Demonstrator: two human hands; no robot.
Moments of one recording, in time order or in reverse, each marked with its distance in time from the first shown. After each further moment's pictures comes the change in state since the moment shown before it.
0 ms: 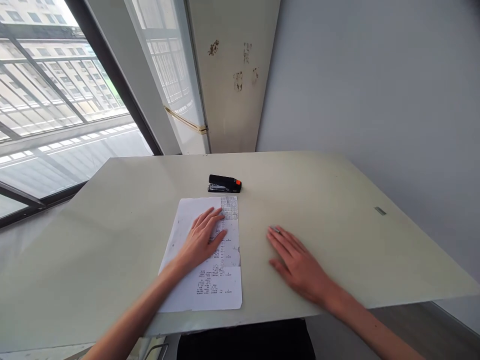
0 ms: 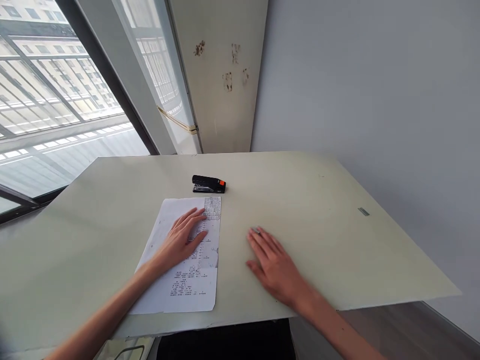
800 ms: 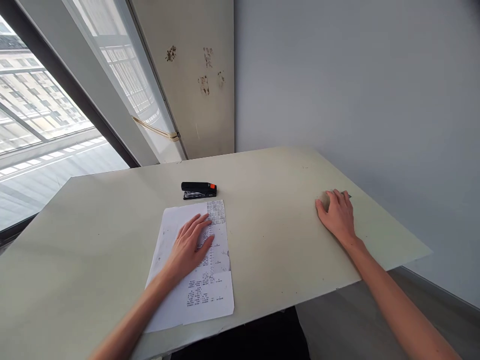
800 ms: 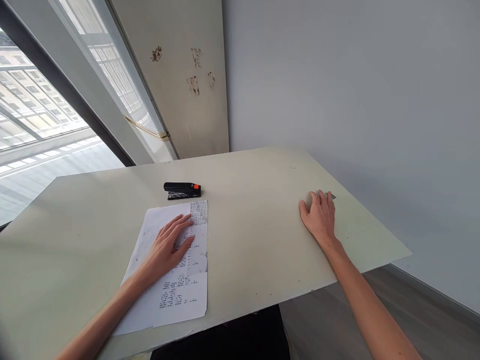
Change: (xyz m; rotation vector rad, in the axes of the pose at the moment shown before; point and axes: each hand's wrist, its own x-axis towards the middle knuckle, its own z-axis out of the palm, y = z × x) left_hand 0.021 0.015 0.012 0.026 -0.010 0.047; right_hand -0.028 0.211 -0.057 -0.341 0.551 0.684
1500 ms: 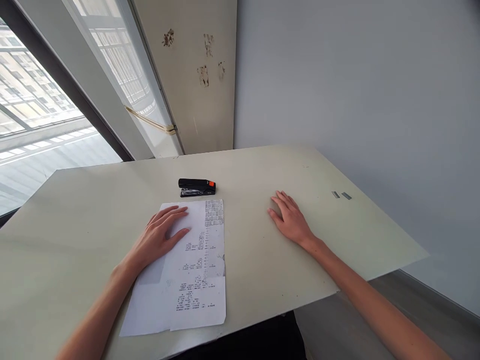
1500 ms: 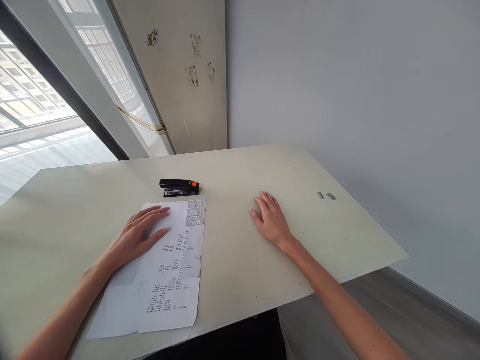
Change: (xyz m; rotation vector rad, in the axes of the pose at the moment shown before) left_hand 0.010 -0.072 -0.042 0.066 -0.014 0.028; right_hand -0.027 -0.137 0.008 0.328 -0.257 -0.340
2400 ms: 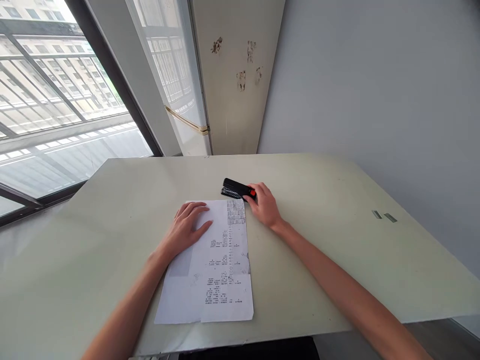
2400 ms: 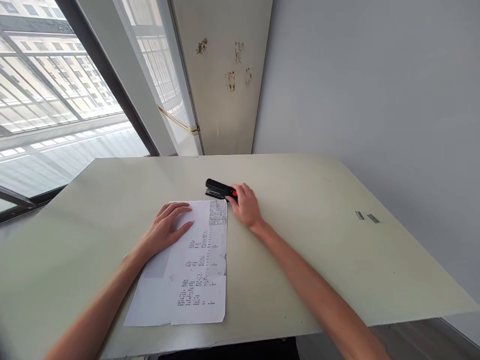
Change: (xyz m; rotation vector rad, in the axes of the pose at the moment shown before) left_hand -0.013 -0.007 0.002 -0.019 0.110 -0.085; right_hand 0.094 -0.120 0.090 0.289 0.072 -0.243
